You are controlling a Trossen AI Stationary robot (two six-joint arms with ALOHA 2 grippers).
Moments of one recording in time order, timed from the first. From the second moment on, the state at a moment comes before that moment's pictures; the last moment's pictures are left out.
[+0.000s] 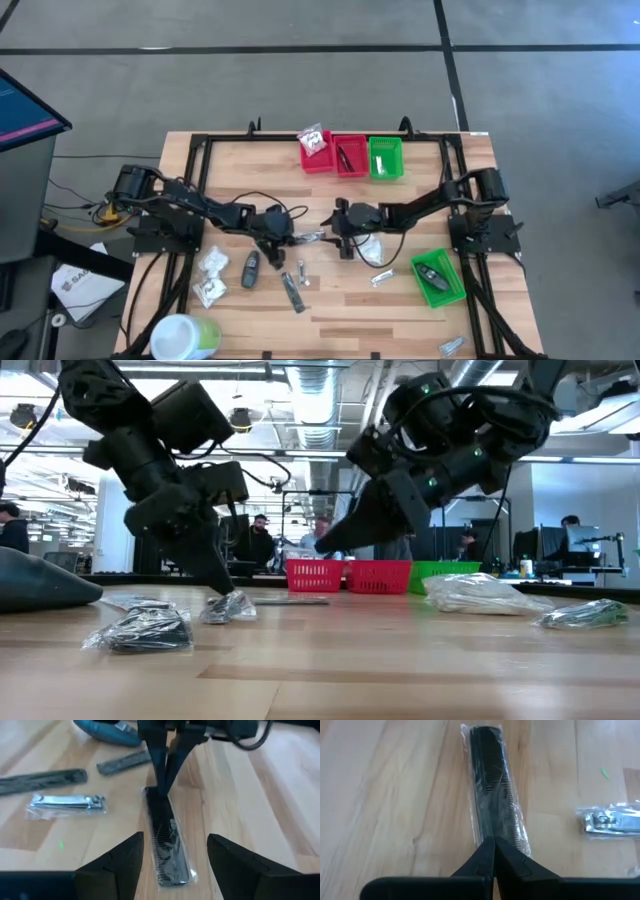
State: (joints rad) left arm -0.07 1.59 0.56 0.12 -0.10 -0.20; right arm 0.05 1.85 0.77 0.56 0.03 -0.11
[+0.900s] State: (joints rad) left arm -0.08 1.59 0.56 0.18 -0.08 -0.17; right arm 0.03 1.96 0.84 0.53 0.03 -0.16
